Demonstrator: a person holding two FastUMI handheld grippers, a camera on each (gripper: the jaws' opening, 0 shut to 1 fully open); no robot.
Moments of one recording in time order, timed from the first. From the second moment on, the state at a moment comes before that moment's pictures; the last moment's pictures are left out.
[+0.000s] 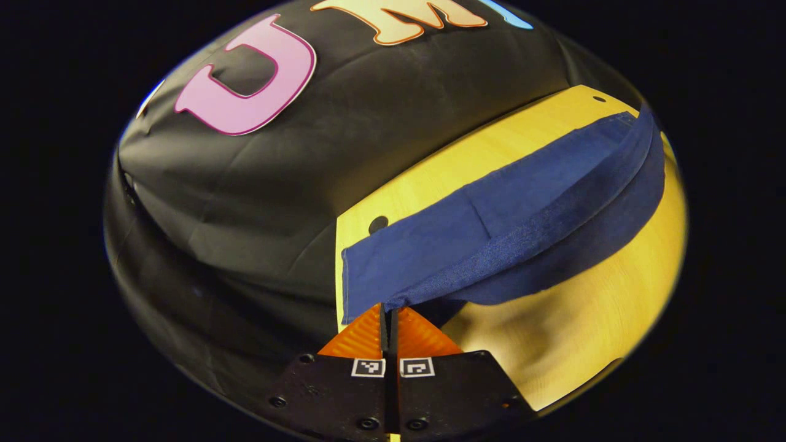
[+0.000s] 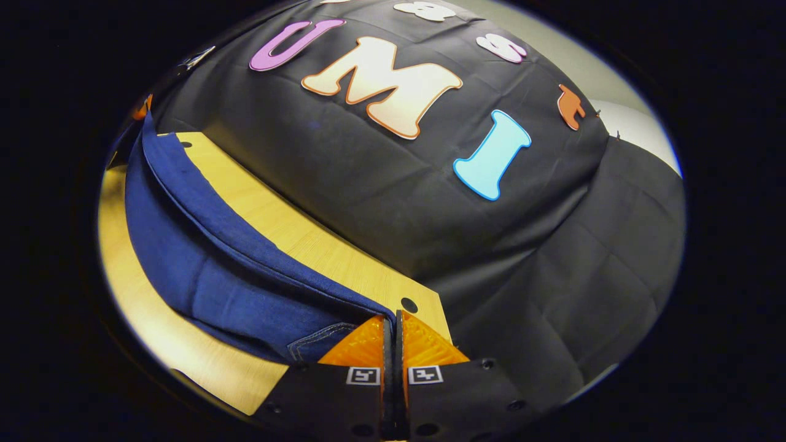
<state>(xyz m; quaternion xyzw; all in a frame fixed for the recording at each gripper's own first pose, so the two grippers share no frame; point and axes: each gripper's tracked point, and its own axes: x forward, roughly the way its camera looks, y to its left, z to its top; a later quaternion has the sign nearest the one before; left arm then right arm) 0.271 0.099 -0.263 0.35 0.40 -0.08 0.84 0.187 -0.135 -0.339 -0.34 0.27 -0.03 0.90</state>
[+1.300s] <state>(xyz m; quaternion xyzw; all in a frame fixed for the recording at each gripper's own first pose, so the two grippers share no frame) 0.354 0.002 -0.227 0.08 0.24 -0.11 0.96 0.172 -0.247 -0.414 -0.08 0.38 -0.24 0.89</state>
